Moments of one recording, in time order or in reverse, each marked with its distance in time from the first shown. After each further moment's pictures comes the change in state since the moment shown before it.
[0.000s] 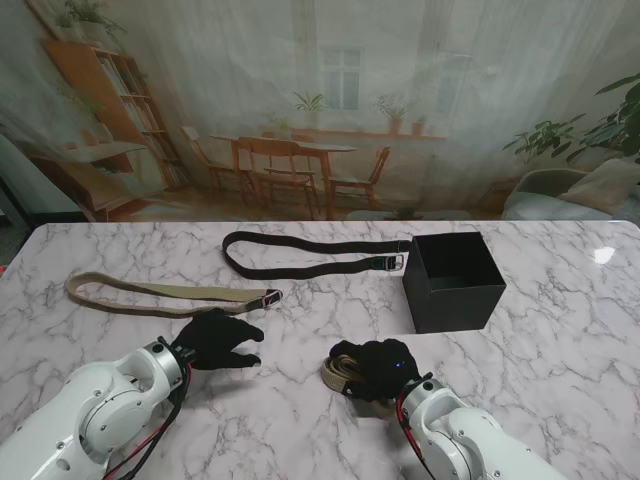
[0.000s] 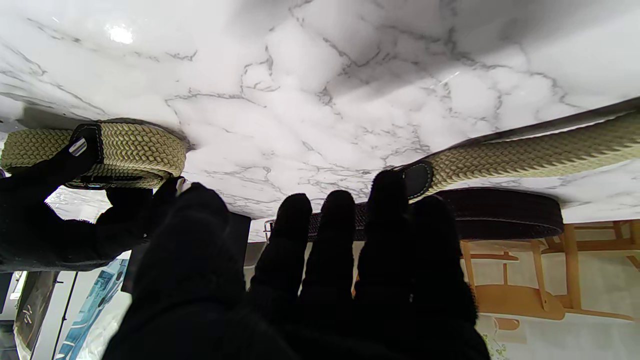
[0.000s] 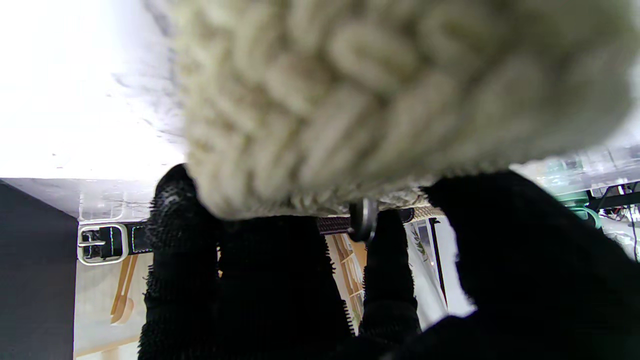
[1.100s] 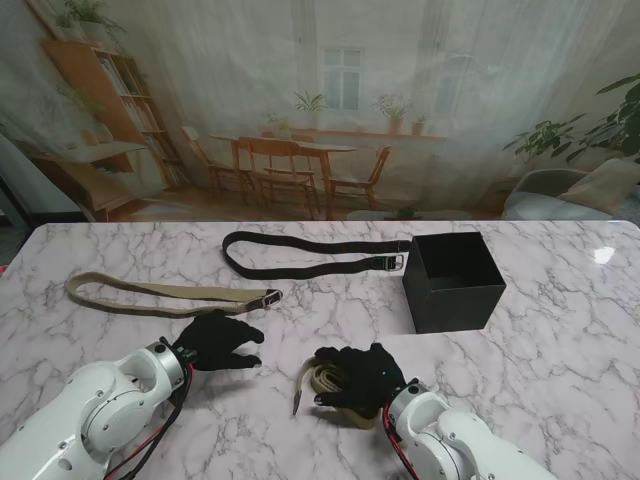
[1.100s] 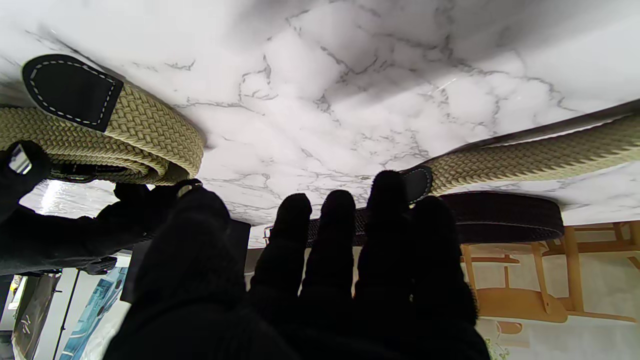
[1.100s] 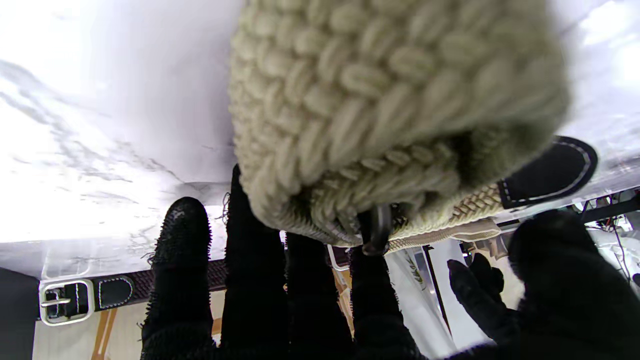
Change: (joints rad) left arm -0.005 0.001 0.009 0.000 0.015 0.006 -0.011; right arm 0.002 0.001 -0.048 -0.062 0.071 0.050 0.154; left_hand -0.001 0.022 -0.001 0.000 0.000 -0.002 0.000 0.000 0.000 0.000 0.000 0.010 0.000 0.001 0.000 0.000 -0.002 0.000 0.000 0.000; right_hand -0.327 0.444 -0.449 0.226 -0.183 0.173 -0.160 -0.058 -0.484 -0.086 -0.094 -0.278 -0.430 0.009 0.330 -0.035 -0.445 0.058 -0.175 0.027
